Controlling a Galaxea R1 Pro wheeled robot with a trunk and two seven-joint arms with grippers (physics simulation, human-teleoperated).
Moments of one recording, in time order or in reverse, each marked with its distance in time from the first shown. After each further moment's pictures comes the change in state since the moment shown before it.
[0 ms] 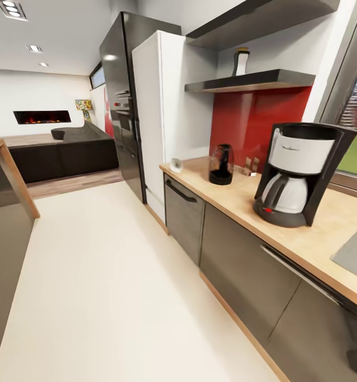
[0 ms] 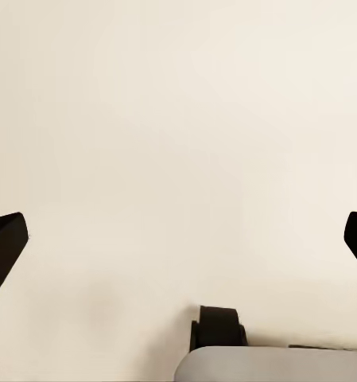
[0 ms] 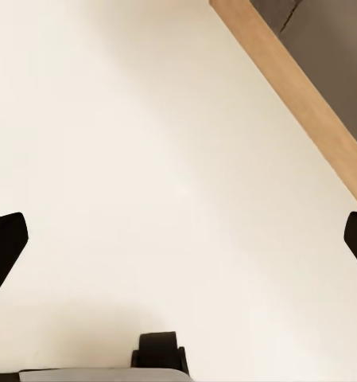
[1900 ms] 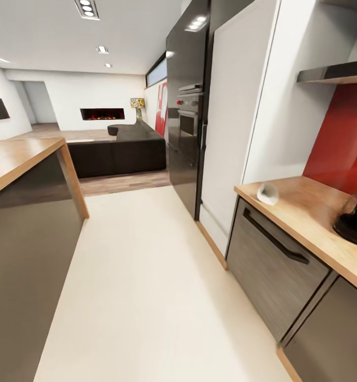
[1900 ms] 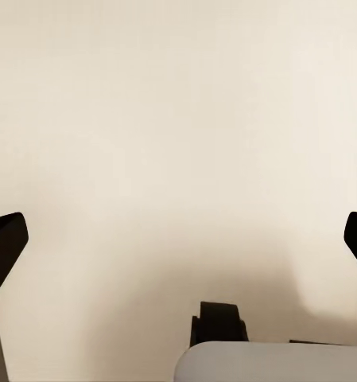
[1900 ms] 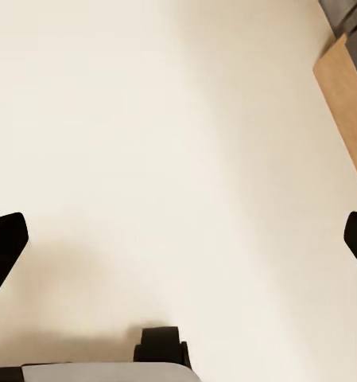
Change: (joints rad) left arm 0.000 0.000 0.000 0.000 0.000 0.000 0.000; right arm 0.000 0.003 -0.002 0.000 0.000 0.001 0.002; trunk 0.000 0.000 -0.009
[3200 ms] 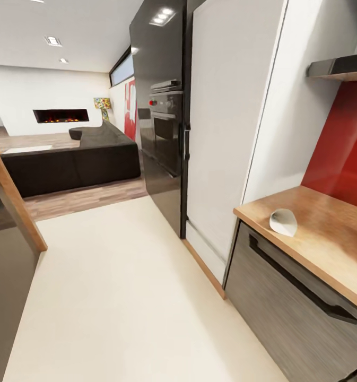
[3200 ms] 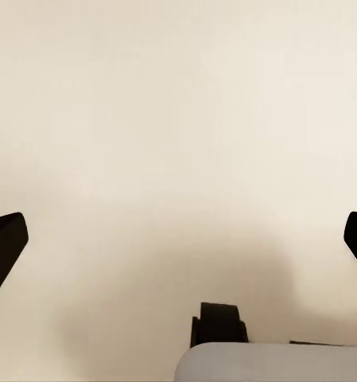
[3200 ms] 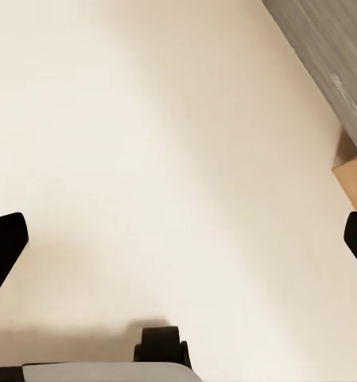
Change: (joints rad) left arm 0.000 0.001 0.000 0.000 0.000 0.000 0.000; right arm 0.000 0.000 0.000 0.002 0.000 0.000 0.001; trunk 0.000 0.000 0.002
